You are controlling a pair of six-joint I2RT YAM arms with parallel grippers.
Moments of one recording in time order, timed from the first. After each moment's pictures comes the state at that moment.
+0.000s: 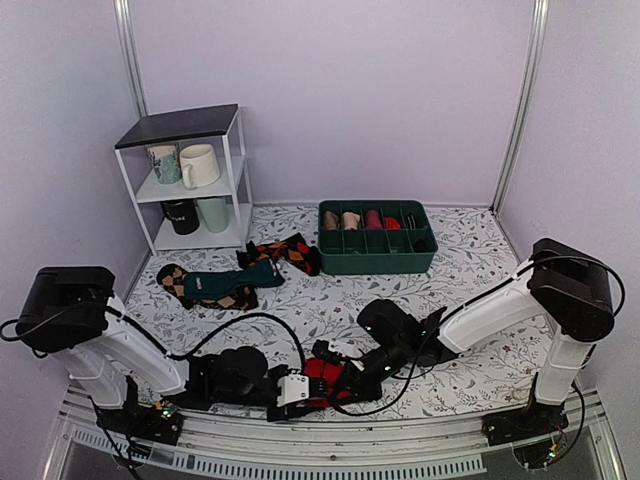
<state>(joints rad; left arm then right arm) -1.34 1.66 0.38 0.76 0.01 0.31 1.11 1.82 0.78 0.15 -0.61 0.05</state>
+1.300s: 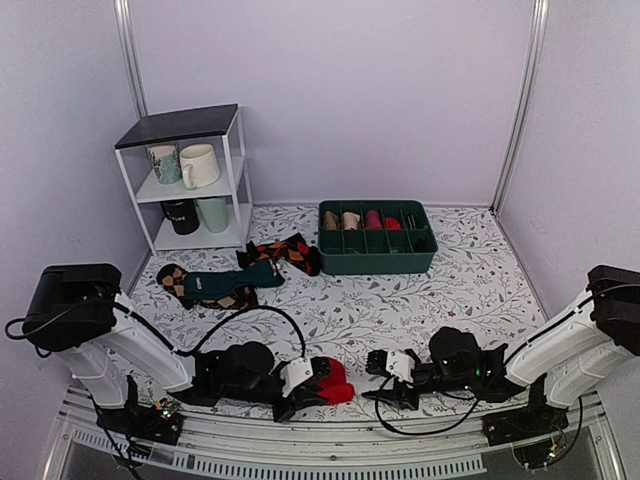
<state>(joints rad) -1.31 1.70 0.42 0.72 0.06 -0.04 1.19 1.46 0.27 0.70 -0.13 -0.16</state>
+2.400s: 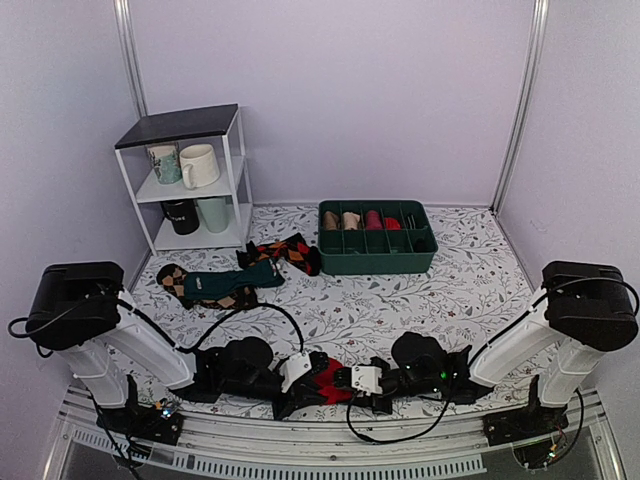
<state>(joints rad) -1.27 1.71 0.42 0.74 0.14 -0.11 1.26 1.72 0.45 0.75 -0.17 -0.32</state>
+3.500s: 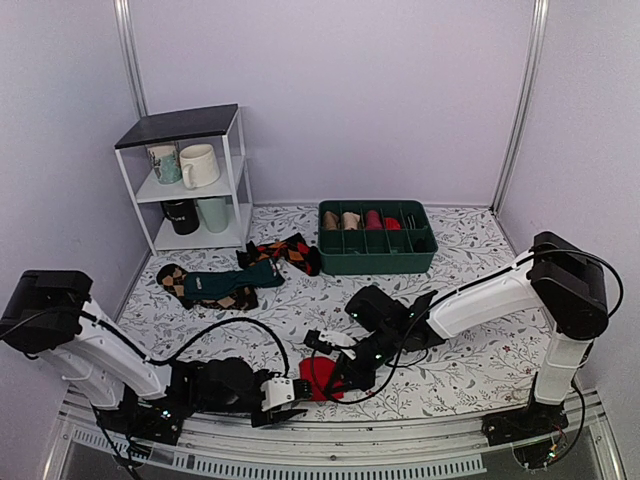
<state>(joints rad) -1.40 1.52 0.29 0.64 -0.15 0.20 1.09 1.85 0.95 -0.09 -0.55 -0.01</state>
